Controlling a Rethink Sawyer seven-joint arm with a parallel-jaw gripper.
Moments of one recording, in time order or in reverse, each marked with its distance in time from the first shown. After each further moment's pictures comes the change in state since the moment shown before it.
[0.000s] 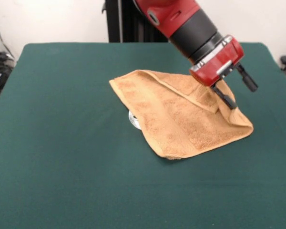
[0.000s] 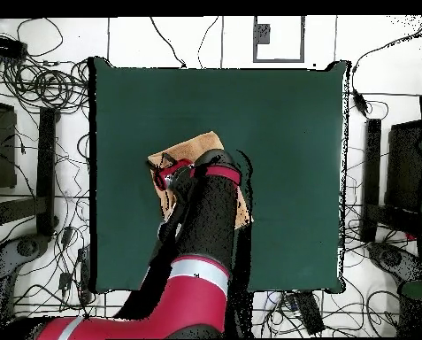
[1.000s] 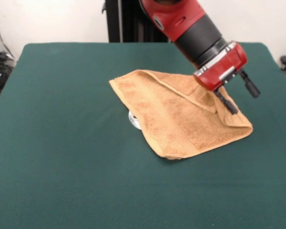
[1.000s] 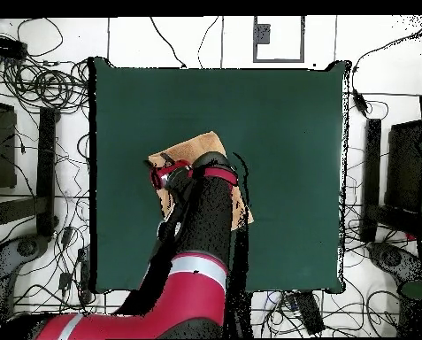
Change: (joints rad) arm 0.000 0.014 0.020 0.012 0.054 0.069 0.000
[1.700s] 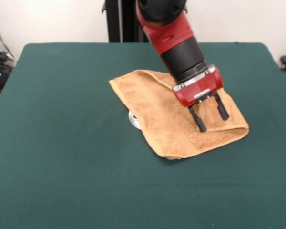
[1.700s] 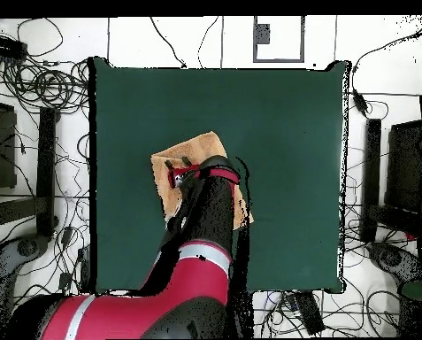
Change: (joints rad) arm -0.017 0.071 0.005 -0.017 -0.019 0.163 0.000
